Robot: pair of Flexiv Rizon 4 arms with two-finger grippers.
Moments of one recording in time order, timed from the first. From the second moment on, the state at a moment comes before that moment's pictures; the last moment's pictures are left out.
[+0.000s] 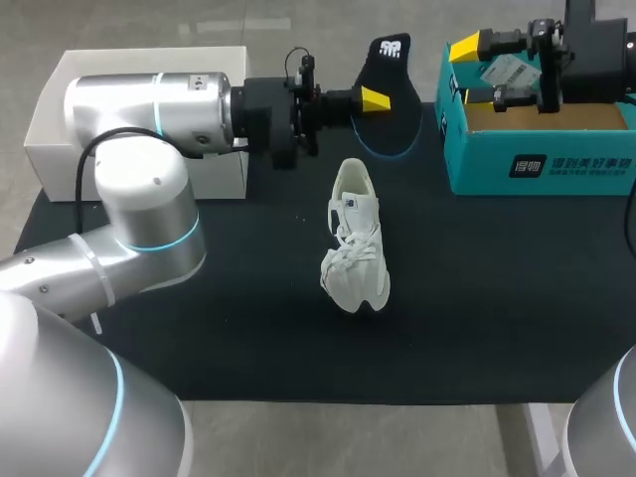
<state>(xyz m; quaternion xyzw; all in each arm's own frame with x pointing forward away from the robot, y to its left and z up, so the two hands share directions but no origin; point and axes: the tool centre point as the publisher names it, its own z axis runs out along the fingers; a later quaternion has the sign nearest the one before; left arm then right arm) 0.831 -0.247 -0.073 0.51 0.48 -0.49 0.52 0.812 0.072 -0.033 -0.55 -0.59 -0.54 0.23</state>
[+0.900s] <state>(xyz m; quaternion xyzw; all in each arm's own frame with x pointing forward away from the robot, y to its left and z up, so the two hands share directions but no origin) 0.828 -0.232 -0.069 0.52 0.48 -0.50 0.50 0.812 0.072 -0.033 -0.55 -0.59 -0.54 0.23</state>
